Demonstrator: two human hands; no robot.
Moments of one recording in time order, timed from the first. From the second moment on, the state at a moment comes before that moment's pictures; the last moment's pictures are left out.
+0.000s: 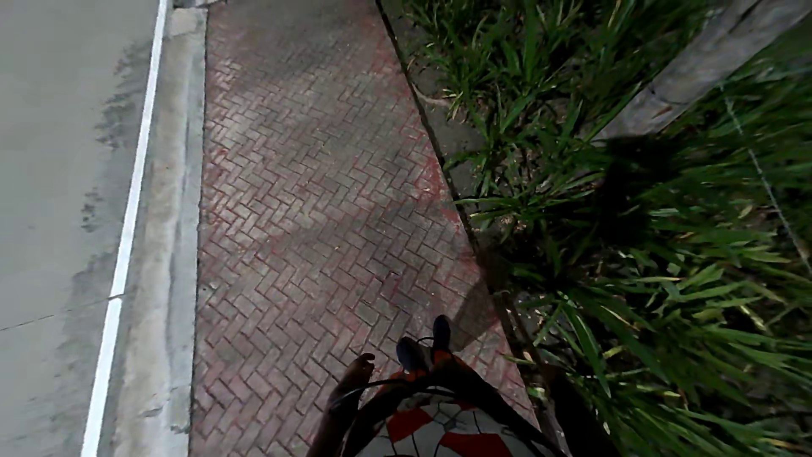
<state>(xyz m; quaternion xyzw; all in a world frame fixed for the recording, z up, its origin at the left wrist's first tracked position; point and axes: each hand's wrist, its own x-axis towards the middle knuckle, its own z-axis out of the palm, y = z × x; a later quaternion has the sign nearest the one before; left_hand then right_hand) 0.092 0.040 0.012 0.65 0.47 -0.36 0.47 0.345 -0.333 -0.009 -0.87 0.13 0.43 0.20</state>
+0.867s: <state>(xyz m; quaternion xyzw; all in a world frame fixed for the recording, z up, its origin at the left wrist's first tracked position) 0.061 0.038 0.011 0.57 0.55 -0.28 0.53 0.421 -0.206 0.012 -0.87 -0.12 0.46 0.16</state>
